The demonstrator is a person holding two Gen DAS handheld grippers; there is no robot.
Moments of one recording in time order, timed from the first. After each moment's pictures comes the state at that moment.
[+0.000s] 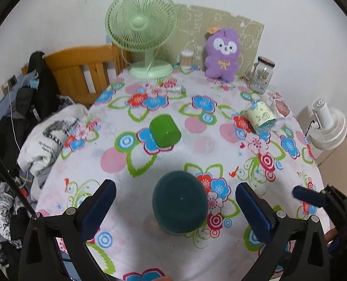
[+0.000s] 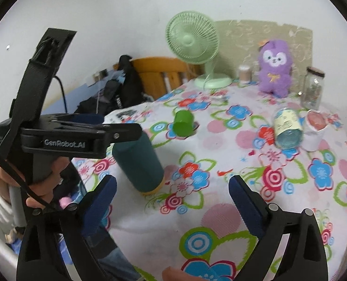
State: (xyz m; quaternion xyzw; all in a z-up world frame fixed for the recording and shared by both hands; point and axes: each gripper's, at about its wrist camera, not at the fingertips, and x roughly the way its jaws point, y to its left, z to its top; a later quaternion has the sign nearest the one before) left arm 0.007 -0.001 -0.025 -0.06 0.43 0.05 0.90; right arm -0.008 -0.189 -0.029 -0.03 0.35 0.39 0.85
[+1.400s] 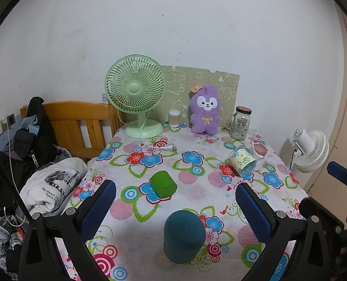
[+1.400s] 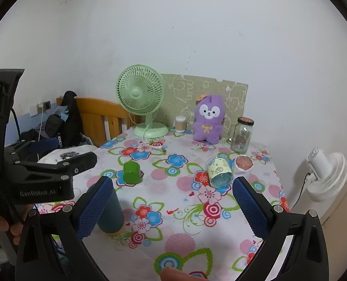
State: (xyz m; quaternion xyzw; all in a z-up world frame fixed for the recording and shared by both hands) left arm -0.038 0.014 0.015 -0.03 0.26 0.01 0.96; right arm -0.059 -0.176 0.032 -0.06 0.22 0.18 0.96
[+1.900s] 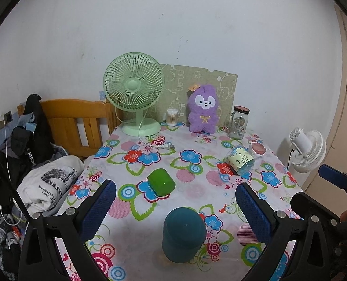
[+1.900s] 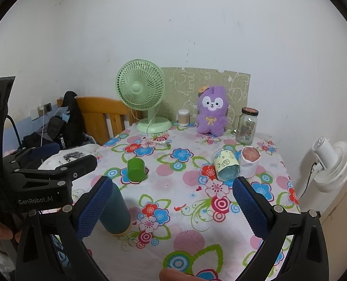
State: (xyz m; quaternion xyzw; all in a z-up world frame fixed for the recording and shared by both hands) left arm -0.039 0.018 0.009 -0.04 0.26 0.00 0.96; right arm -0.049 -0.172 0.026 -0.04 0.24 0.18 0.95
